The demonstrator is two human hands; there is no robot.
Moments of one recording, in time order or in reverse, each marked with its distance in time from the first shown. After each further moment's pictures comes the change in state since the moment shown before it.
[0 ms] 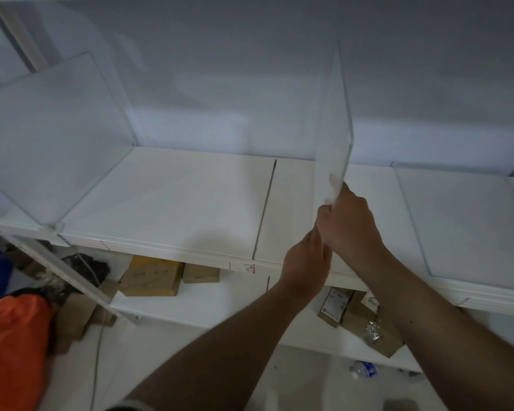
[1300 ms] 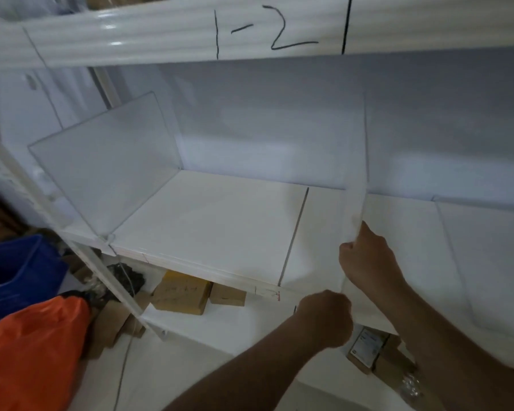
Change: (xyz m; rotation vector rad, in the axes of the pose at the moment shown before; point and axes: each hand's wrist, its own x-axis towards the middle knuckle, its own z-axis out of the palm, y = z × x) left_hand -0.017 0.013 -0.029 0.281 -0.547 -0.158; right_hand 0.011 0.013 0.010 -0.077 -0.124 -0.043
